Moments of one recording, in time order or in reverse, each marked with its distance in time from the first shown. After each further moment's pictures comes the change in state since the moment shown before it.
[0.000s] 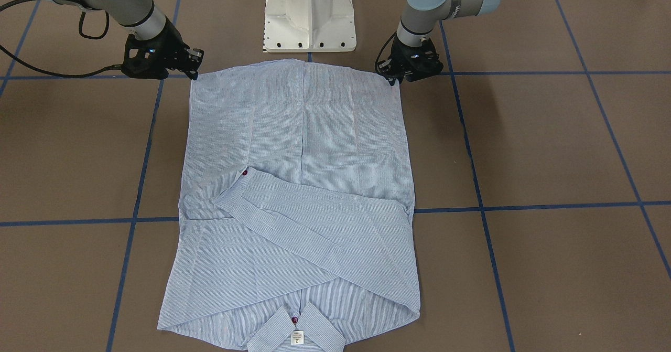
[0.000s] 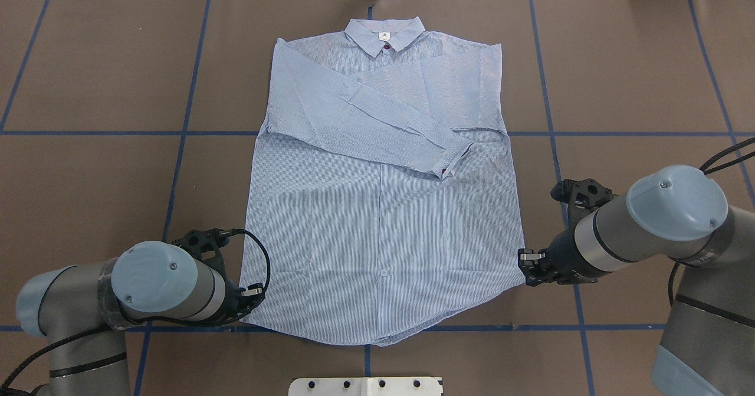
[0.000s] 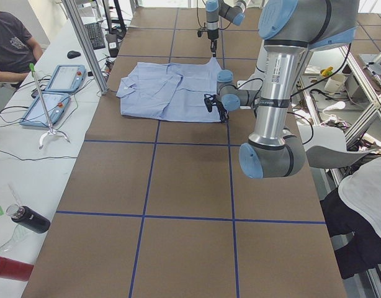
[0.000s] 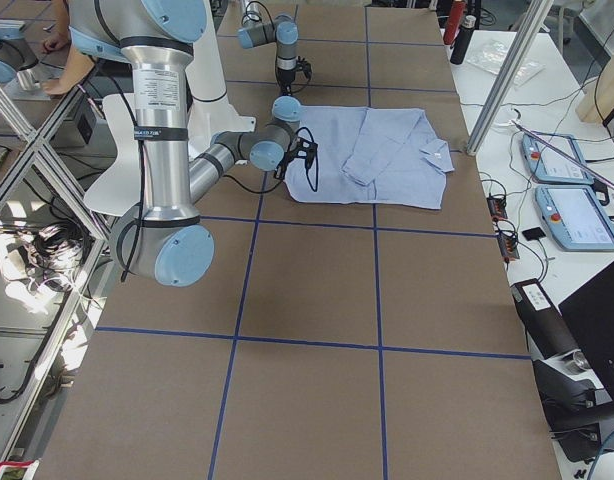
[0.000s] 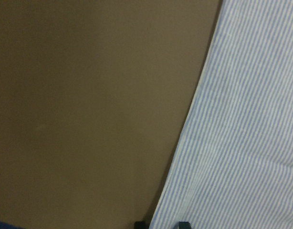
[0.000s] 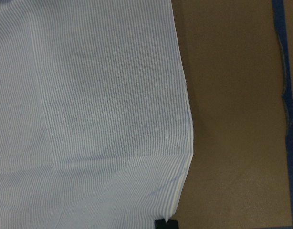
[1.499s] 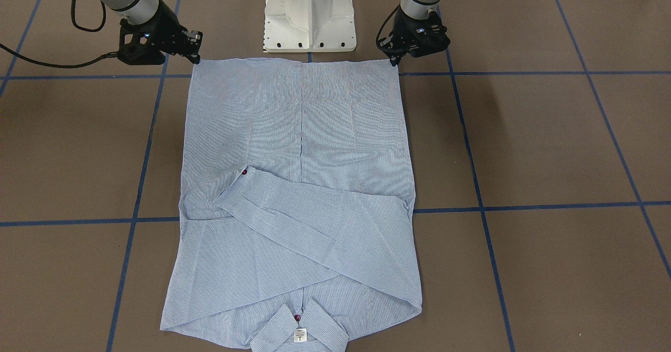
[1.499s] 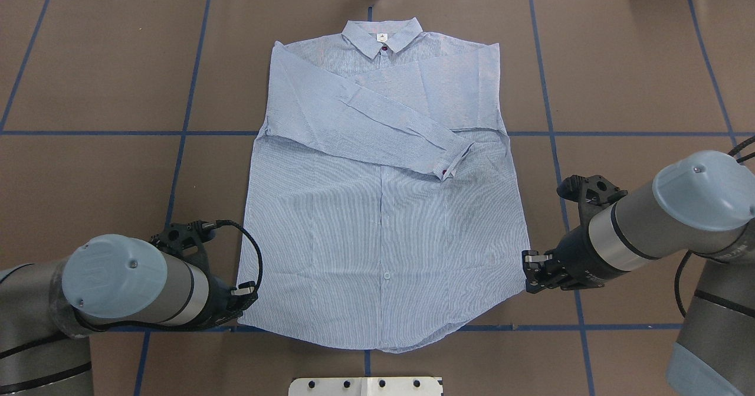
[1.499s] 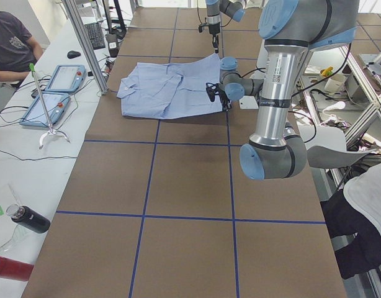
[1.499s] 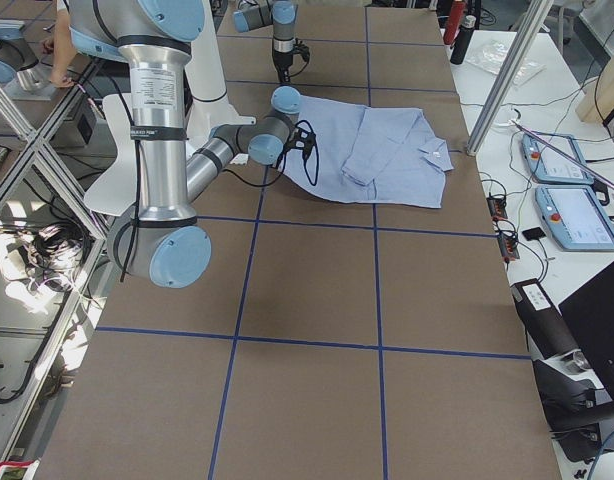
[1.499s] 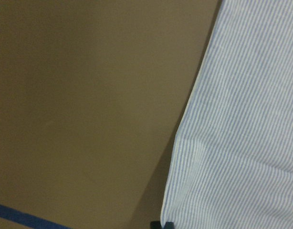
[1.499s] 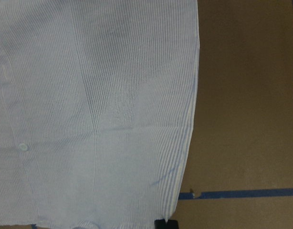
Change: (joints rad) left arm -0.009 0.017 -0.195 0.118 -0.012 -0.031; right arm 0.031 -0.009 0.069 0.006 0.121 0.001
